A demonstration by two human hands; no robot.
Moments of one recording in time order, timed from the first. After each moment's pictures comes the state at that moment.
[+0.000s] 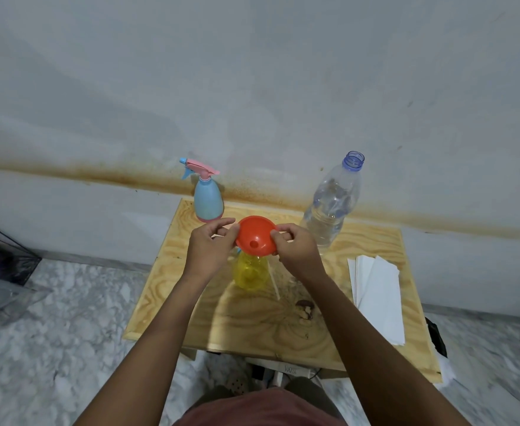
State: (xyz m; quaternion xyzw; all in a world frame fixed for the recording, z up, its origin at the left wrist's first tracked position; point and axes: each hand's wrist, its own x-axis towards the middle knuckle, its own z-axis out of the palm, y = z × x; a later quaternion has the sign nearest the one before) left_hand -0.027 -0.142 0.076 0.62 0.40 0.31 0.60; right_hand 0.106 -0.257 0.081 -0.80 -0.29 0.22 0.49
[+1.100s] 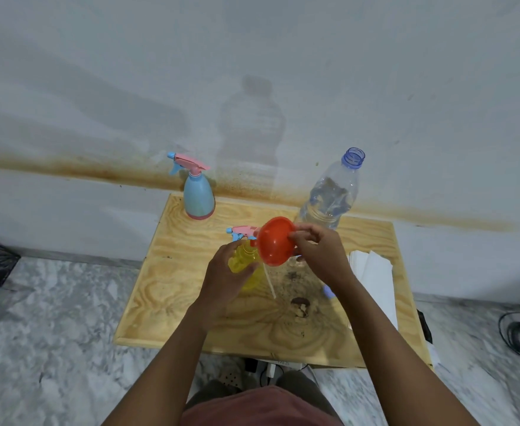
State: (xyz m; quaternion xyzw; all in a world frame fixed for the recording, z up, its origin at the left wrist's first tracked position) left_hand -0.017 -0.166 0.002 0.75 0.37 0.20 0.51; right_hand 0.138 -0.289 0.091 -0.77 -0.29 0.23 0.52
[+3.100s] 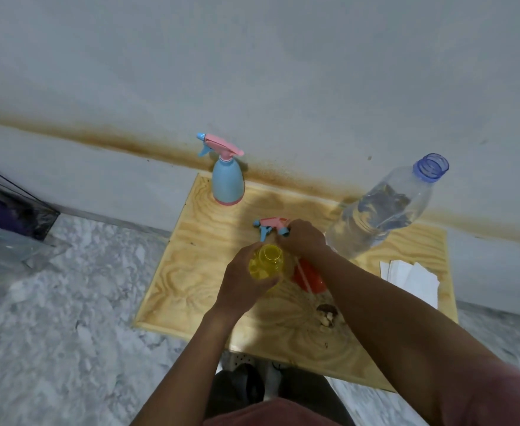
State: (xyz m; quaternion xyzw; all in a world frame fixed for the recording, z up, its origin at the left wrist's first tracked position) left_hand -0.026 -0.158 -0.016 0.73 0.41 0.18 0.52; right_hand 0.170 -0.164 -0.024 -0.88 -0.38 0.29 0.07
